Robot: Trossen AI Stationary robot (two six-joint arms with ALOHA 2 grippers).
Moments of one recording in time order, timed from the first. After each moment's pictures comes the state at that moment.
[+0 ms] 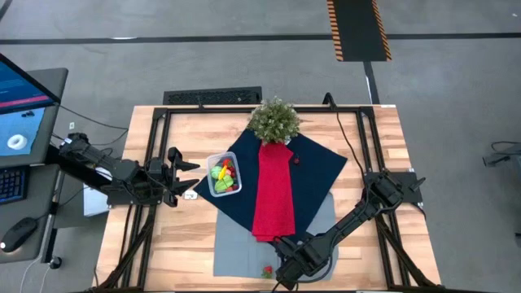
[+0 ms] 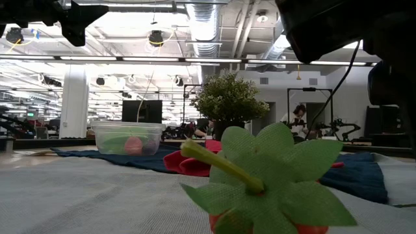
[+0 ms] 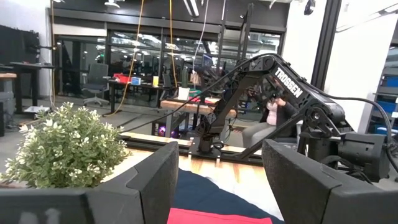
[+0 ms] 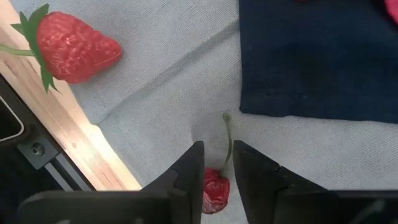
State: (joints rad) left arm -0.46 0.32 0.15 0.42 -0.55 -0.02; right arm 0.68 2.16 1.58 -0.79 0.03 1.25
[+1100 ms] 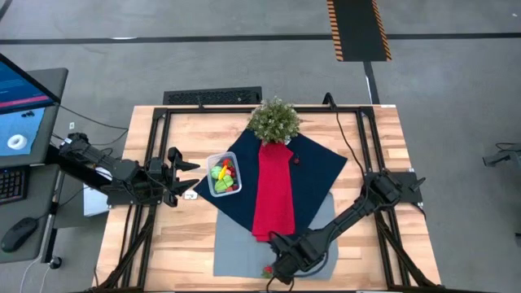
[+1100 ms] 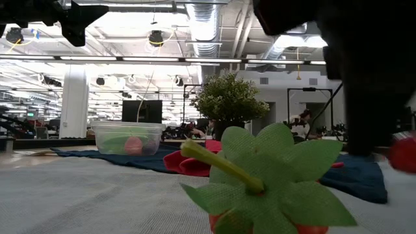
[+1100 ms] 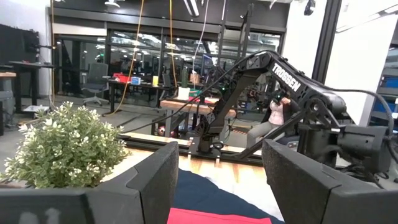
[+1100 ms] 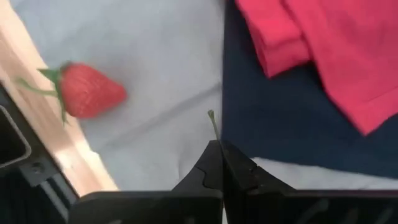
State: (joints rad) left arm -0.46 0.32 0.15 0.42 -0.55 -0.02; right arm 0.64 2.16 1.65 -0.88 0.09 1.11
